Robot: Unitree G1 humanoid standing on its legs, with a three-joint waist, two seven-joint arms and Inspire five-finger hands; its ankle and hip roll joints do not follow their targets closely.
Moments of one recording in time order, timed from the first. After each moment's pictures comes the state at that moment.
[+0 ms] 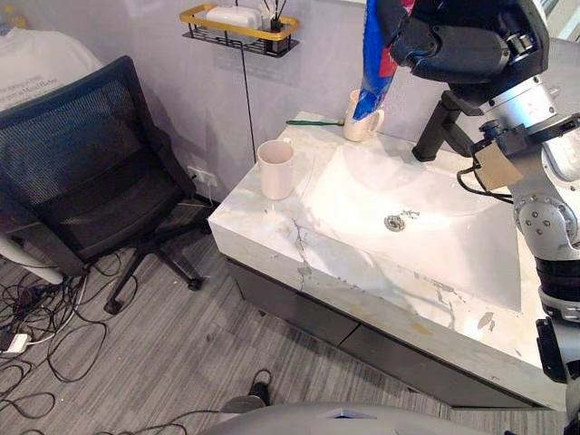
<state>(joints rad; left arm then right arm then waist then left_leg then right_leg) 0.14 0.30 0.02 1.40 -0.11 0.65 -0.37 -0.66 -0.78 0.04 -0.19 0.80 0.01 0.13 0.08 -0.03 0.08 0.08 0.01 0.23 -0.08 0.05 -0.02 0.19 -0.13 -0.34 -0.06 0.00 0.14</state>
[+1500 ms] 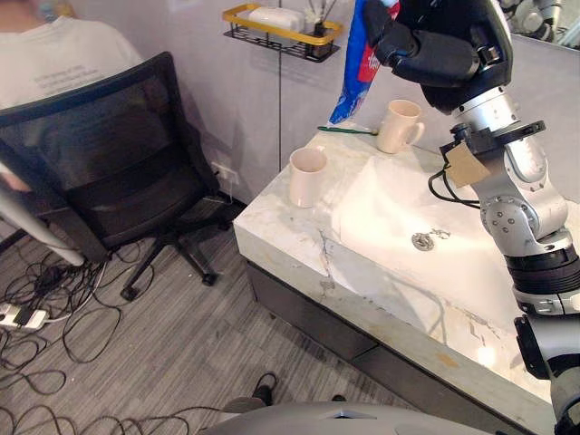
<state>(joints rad) 0.15 0.33 0.01 1.35 -0.23 0.63 -0.27 -0.69 -0.70 0.14 -0.08 0.83 -0.06 0.05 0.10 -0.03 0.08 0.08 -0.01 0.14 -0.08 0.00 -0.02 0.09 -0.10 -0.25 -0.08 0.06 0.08</state>
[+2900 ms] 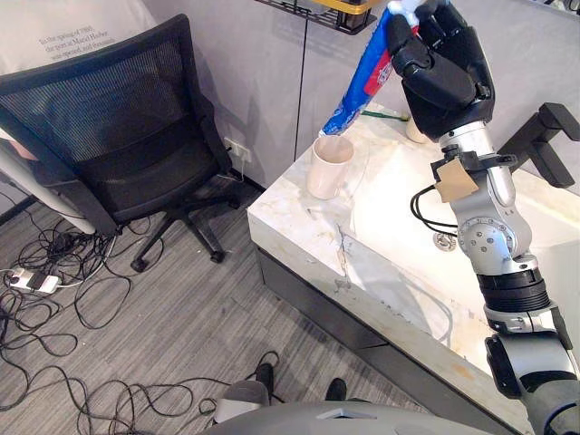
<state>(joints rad) 0.14 0.23 0.01 1.31 -0.28 0.59 -0.13 -0.57 -0.53 0.07 -0.11 0.95 -0.06 0.02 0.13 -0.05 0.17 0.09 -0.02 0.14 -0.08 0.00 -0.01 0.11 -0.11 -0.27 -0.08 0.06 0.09</state>
